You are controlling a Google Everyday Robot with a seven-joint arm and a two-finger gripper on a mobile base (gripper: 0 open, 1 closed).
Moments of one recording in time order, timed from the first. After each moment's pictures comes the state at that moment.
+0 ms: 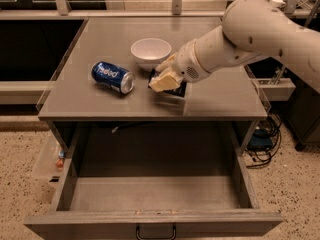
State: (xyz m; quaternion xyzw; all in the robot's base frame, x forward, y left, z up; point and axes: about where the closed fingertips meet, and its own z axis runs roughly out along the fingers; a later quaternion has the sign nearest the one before) arm 0.607 -0.008 0.874 -0.56 0.71 0.19 0.38
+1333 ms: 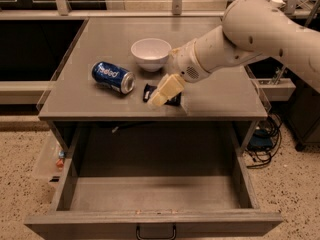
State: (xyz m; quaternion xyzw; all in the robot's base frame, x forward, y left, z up) arm 0.607 -0.007 0.874 -0.56 0.71 0.19 0.37
